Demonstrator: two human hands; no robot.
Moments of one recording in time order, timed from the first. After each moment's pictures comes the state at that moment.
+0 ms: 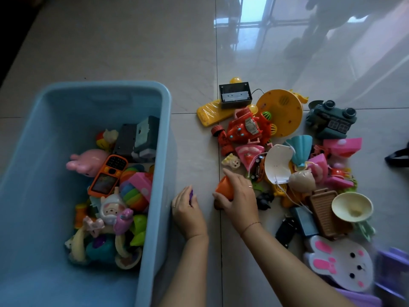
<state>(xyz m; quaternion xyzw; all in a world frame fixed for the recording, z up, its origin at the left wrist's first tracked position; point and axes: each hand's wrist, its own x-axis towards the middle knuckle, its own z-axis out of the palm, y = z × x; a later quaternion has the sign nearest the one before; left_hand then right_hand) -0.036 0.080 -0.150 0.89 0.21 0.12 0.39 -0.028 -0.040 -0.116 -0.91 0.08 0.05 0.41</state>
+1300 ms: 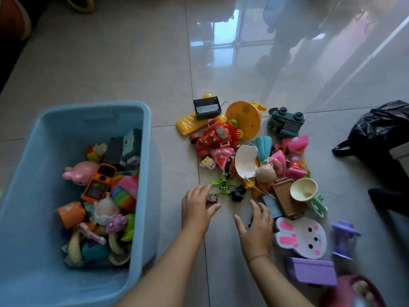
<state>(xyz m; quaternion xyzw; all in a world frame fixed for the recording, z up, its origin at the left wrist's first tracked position) -0.050 0.049 -0.111 0.95 -0.06 -0.12 0.27 -0.132 -0.086 -0.113 -0.91 0.31 0.00 0.28</state>
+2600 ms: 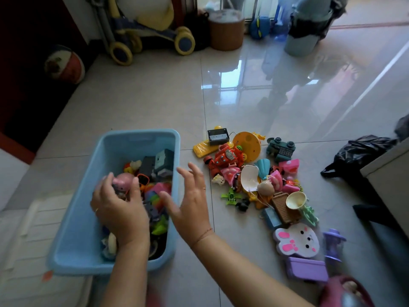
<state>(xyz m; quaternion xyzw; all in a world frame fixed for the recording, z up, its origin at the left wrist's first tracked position) -0.072 0.183 0.095 0.85 0.20 0.33 0.34 -0.087 0.066 0.079 -0.85 -0.01 -0.16 0.51</state>
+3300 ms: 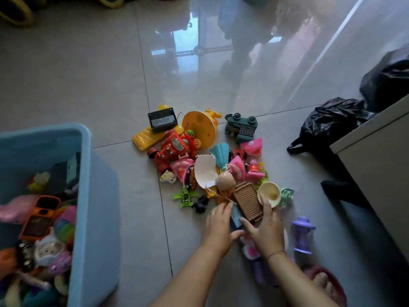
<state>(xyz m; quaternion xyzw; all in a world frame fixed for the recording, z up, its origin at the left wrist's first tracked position) -0.085 -0.081 -0.111 0.90 -0.23 -0.26 0.26 -0.145 -0.209 -0.109 -0.90 0.33 -0.03 0.28</state>
